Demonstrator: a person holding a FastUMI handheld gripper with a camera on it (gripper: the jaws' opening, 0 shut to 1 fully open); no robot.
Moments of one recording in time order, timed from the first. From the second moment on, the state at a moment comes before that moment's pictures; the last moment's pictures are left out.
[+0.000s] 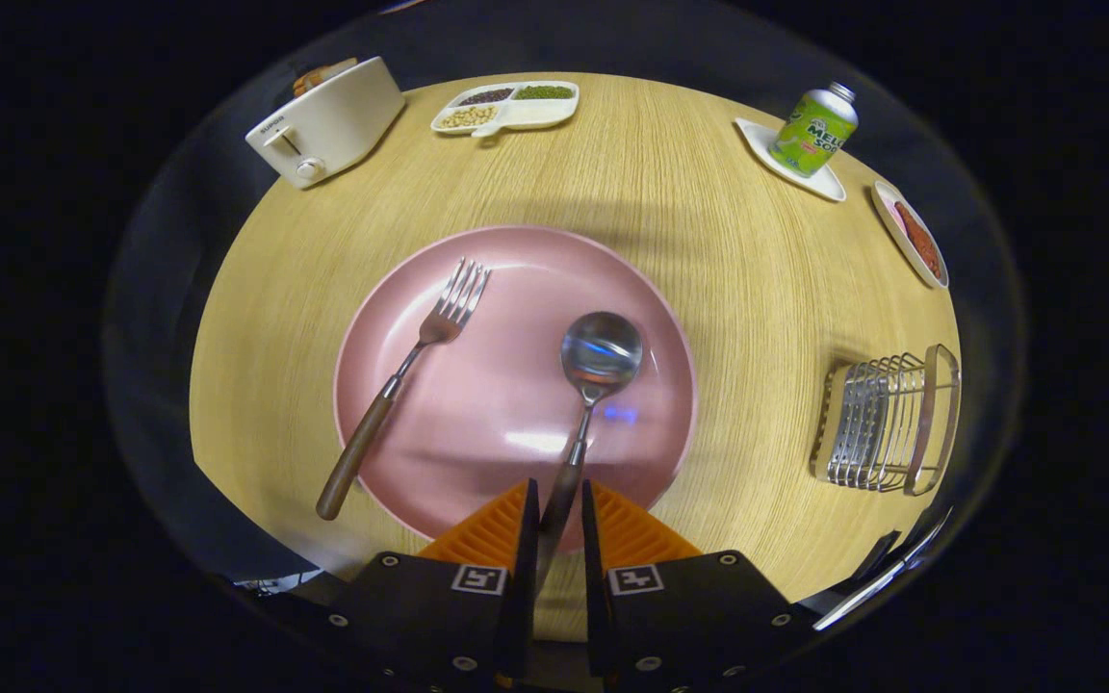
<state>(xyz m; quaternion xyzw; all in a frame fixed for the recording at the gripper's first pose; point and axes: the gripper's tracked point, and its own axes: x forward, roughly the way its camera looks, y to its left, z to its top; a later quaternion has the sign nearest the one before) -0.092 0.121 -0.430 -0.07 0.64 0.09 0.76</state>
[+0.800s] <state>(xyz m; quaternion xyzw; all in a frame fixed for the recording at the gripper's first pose) -0.082 0.076 -0.370 -0.03 0.58 0.10 0.81</state>
